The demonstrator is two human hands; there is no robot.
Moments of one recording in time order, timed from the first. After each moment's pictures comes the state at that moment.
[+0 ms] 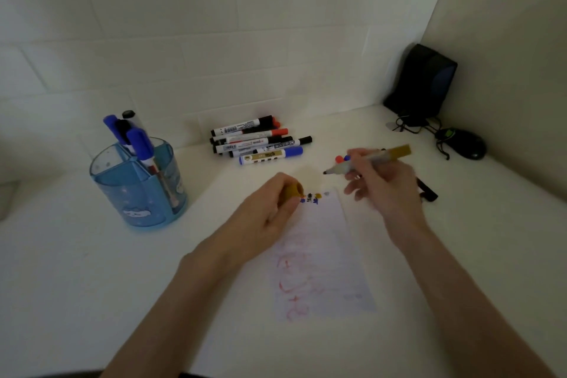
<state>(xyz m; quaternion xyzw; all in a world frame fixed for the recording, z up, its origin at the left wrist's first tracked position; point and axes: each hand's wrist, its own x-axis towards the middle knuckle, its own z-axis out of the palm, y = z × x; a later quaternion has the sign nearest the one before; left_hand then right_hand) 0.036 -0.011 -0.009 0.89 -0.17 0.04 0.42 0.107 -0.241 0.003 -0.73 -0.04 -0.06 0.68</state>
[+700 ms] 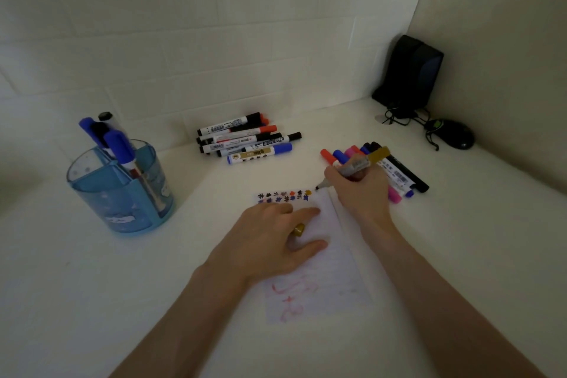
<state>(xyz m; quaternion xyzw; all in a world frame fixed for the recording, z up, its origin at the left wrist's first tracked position) 0.038 -0.037 -0.035 0.96 -0.23 0.09 0.13 0.116 -0.221 -0.030 -0.79 0.02 -0.16 0.59</state>
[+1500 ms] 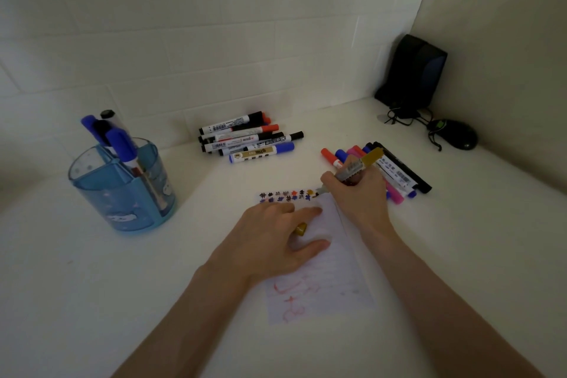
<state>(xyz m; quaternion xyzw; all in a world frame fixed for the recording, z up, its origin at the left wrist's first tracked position) 0.038 -0.038 -0.036 0.96 -0.22 0.10 0.13 0.115 -0.219 -0.035 -0.81 -0.03 -0.18 0.56</state>
